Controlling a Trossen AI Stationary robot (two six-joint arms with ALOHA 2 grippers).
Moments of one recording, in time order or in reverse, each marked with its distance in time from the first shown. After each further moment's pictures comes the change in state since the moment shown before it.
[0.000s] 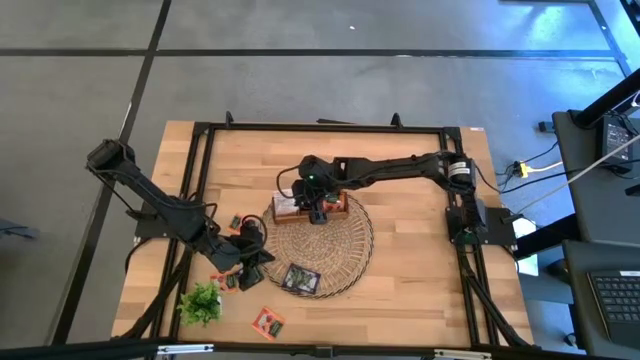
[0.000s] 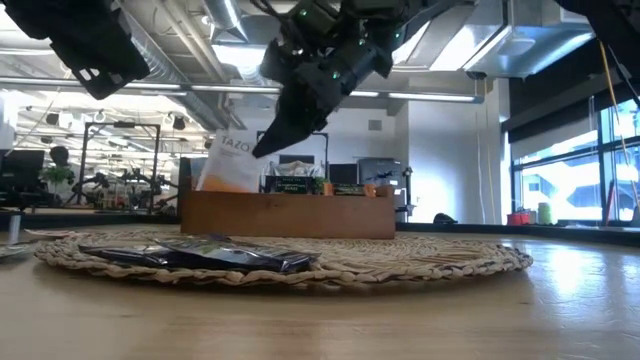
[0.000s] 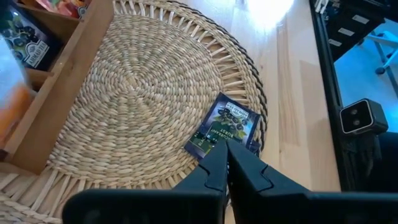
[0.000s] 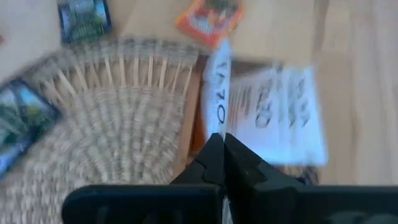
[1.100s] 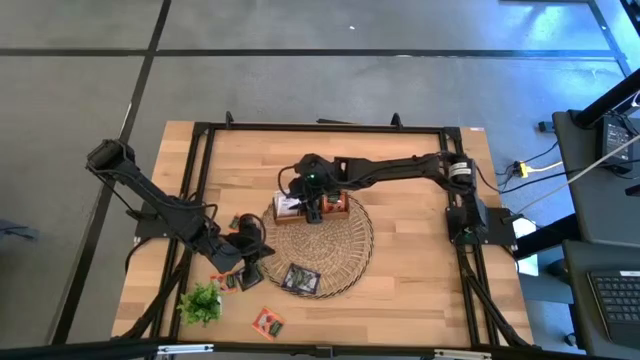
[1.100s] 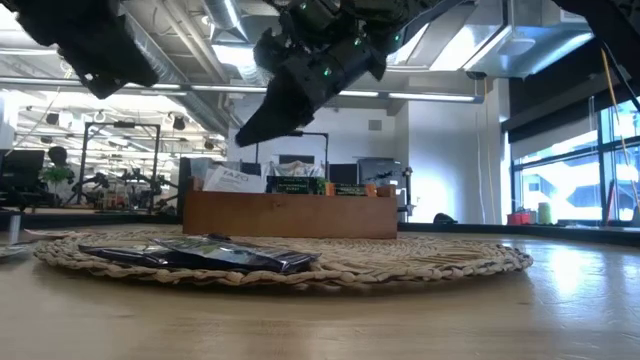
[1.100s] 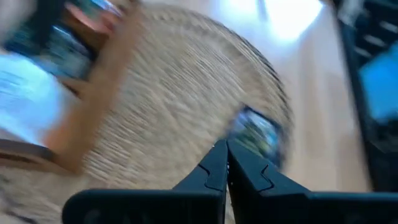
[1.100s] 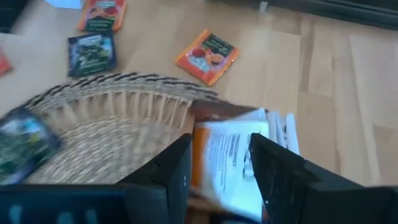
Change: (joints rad) left arm -0.001 0.000 0.000 -0.028 -0.107 0.001; right arm 0.005 -0.007 -0.003 0.115 -0.013 -0.007
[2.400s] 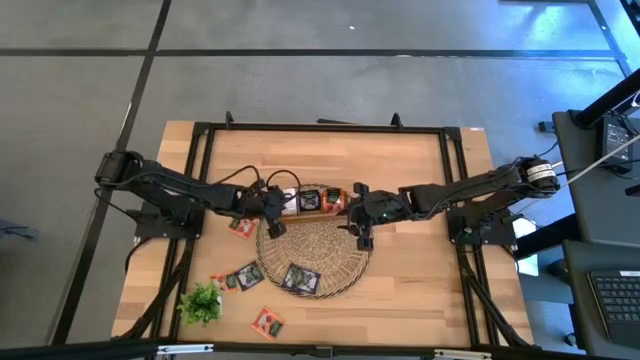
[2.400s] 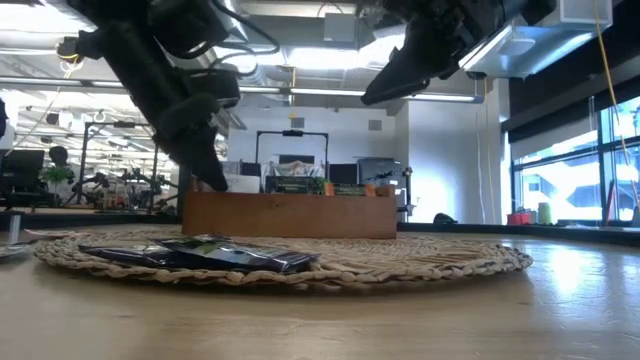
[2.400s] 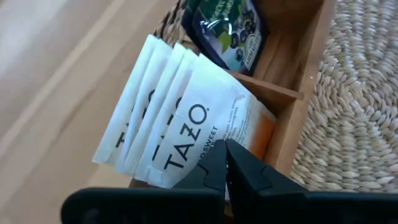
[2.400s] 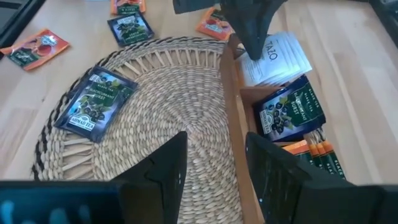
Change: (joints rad) left arm 0.547 0.191 0.001 -0.043 0.183 0.271; right arm 0.262 -0.607 -0.650 0.110 0.376 0.292
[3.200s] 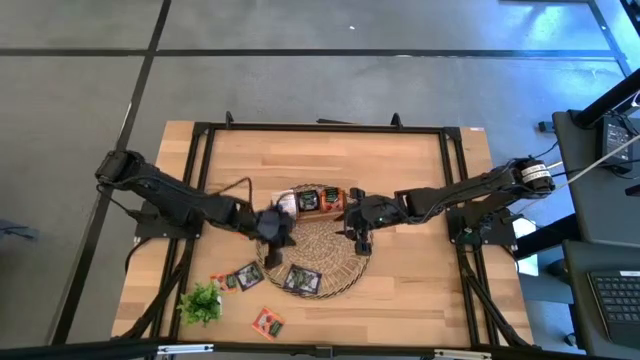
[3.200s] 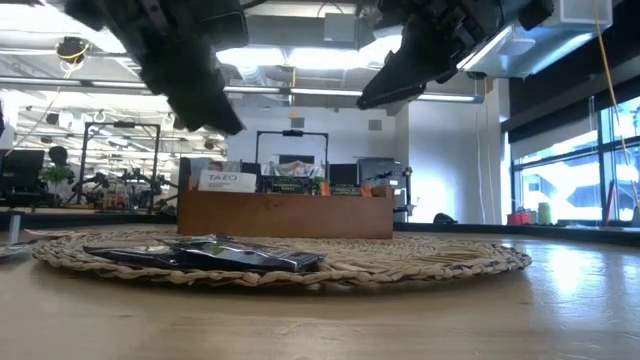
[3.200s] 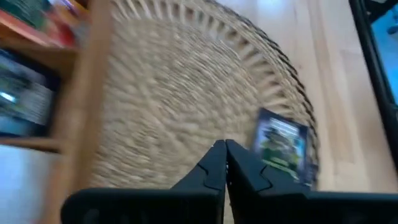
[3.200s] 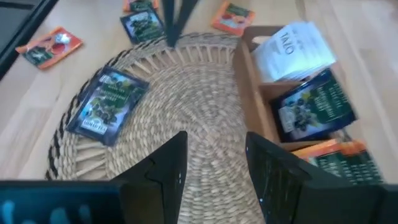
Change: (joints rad) left arm -0.183 0.007 0.090 0.142 0.279 0.052; right arm 0.020 0.045 0.000 0.039 -0.028 0.025
